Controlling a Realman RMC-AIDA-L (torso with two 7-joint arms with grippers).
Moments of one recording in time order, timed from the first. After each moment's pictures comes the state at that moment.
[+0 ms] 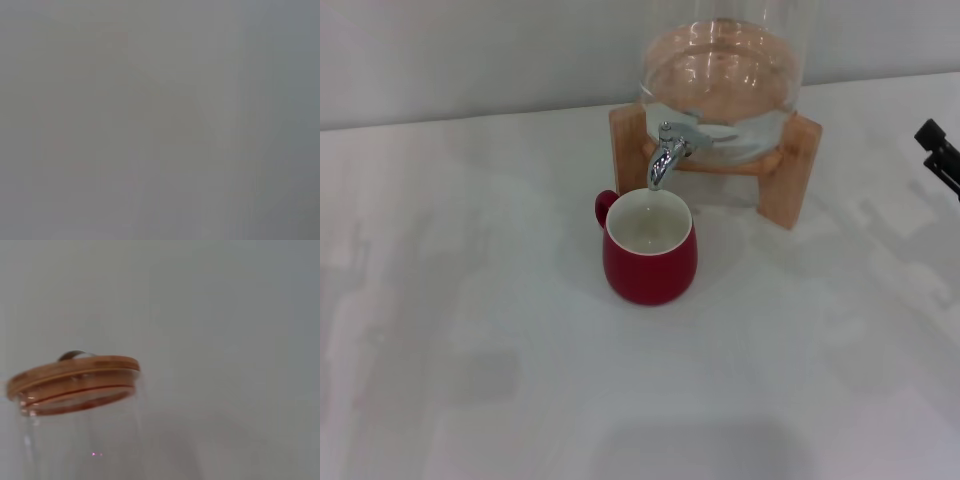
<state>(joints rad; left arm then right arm) -0.32 -2.09 1.99 0.31 -0.57 1.22 -0.05 0.27 2.00 -0.97 -0.16 -0.72 -1.52 0.71</state>
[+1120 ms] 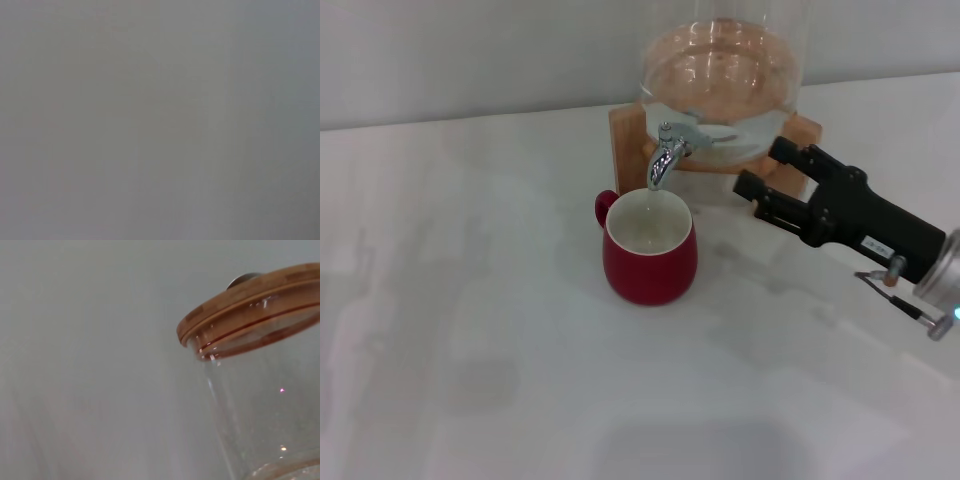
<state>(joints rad) -0.30 -2.09 2.01 0.30 -0.56 1.23 -0.06 0.42 2.02 -1.34 -0.17 -0.72 -1.52 0.84</state>
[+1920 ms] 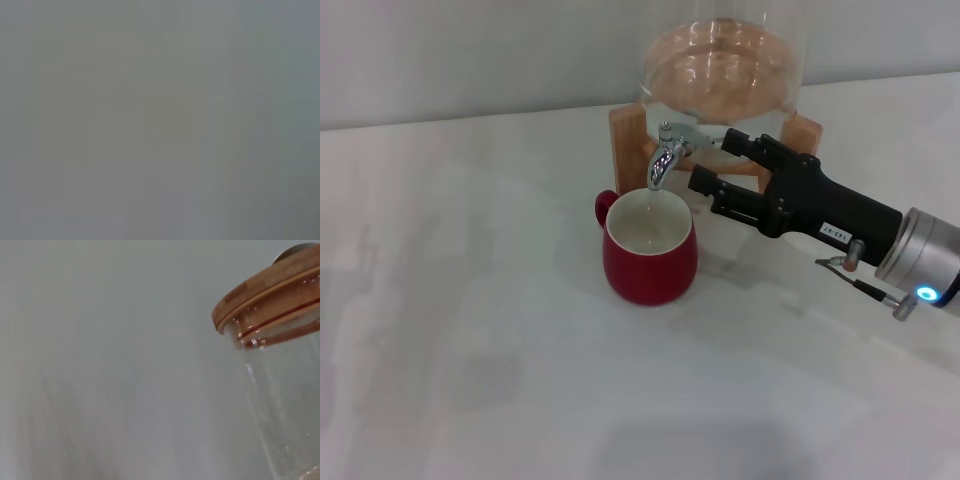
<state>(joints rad) -0.31 -2.09 2.01 0.30 -0.56 1.22 -0.06 0.50 2.02 -1.39 -0.17 -0.72 -1.49 0.87</state>
